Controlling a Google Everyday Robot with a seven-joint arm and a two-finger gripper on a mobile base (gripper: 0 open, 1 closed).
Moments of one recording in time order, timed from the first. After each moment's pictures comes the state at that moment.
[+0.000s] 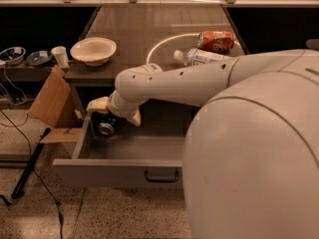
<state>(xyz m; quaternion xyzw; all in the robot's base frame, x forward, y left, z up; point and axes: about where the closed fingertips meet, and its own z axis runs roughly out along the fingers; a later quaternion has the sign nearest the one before) 0.656 0.158 0.664 0.03 0.96 0.24 0.16</state>
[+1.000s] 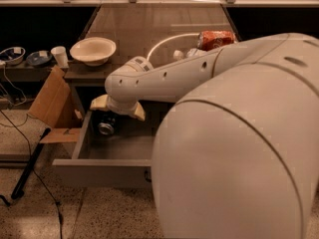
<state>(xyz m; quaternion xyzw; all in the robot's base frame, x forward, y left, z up) 0.669 0.141 0.673 0.04 0.96 0.17 0.21</state>
